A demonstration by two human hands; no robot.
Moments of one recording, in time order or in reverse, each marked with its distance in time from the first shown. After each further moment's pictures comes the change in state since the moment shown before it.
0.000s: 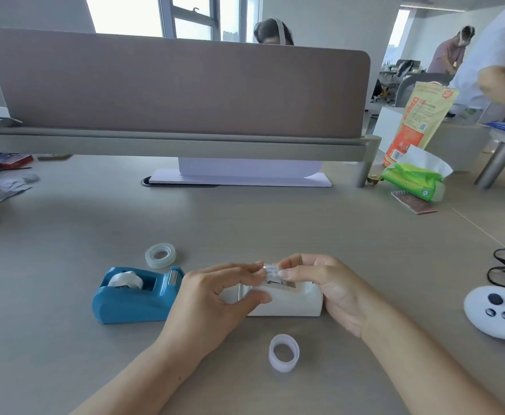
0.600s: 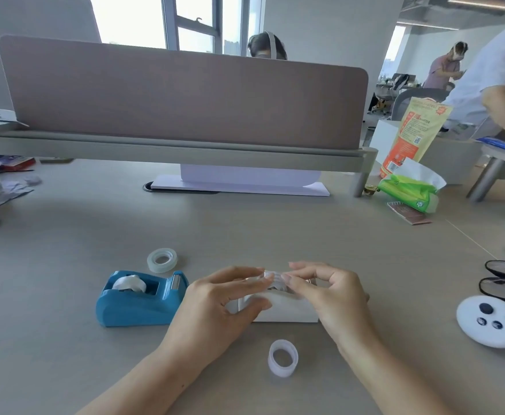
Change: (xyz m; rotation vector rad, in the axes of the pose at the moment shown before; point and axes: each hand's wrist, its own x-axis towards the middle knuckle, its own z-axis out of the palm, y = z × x) left_hand -0.003 -0.004 0.002 0.048 -0.013 0.099; right_hand -0.018 0.009 0.021 -0.295 0.538 -0.229
